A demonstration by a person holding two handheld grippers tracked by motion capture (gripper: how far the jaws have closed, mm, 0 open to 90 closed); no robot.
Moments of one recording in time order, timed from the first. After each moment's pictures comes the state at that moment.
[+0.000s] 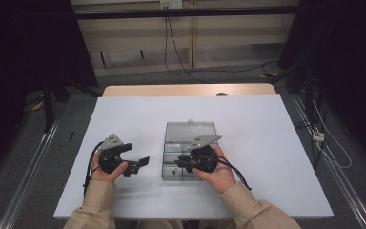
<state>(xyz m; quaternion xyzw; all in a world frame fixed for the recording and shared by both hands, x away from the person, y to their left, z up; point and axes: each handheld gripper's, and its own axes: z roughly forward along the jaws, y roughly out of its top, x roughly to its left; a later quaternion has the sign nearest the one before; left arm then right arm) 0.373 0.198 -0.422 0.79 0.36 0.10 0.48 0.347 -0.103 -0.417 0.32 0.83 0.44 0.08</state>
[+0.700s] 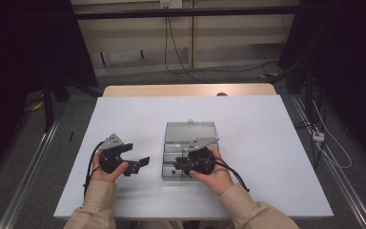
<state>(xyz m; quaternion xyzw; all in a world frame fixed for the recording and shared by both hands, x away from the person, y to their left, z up) 0.373 0.197 -0.422 0.79 0.36 0.10 0.48 0.345 -0.097 -0.422 0.32 0.83 0.45 0.07</state>
